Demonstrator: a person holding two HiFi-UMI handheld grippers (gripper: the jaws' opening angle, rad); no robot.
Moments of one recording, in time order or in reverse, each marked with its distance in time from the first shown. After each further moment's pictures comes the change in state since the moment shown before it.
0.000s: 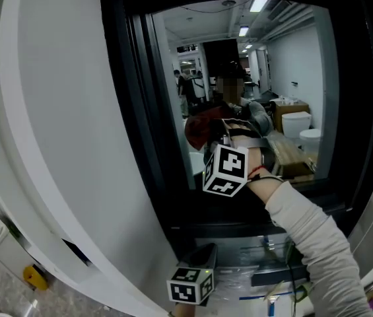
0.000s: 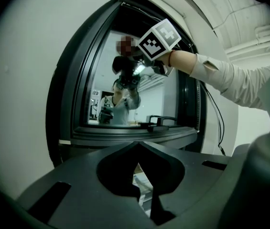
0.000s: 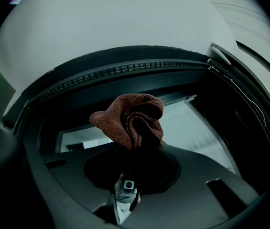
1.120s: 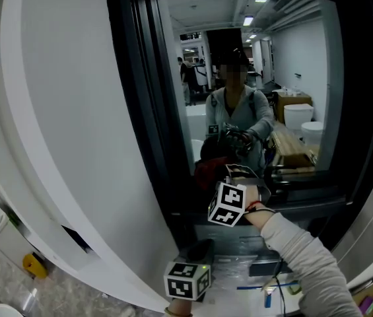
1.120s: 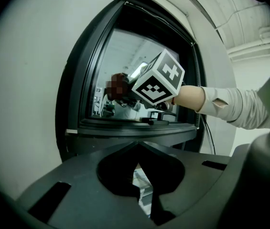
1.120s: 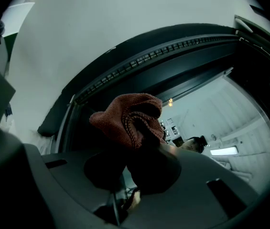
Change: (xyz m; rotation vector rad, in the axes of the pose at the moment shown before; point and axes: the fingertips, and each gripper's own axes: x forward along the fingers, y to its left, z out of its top) left arm -0.017 0.002 -0.021 -0.024 0.035 0.019; right arm -0.018 0.194 -0.037 0.102 0.085 0.370
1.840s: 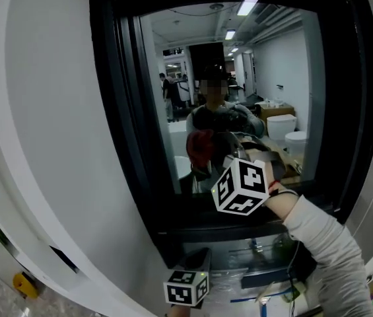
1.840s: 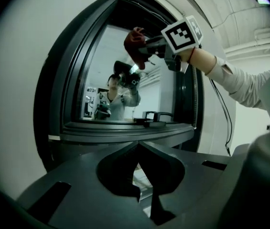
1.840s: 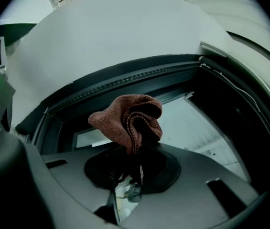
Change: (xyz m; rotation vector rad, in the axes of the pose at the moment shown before) left arm 0.035 -0.010 0.010 0.032 0.000 -0.065; right arm -0.105 -0.161 0.027 -0.038 -0.136 -0.276
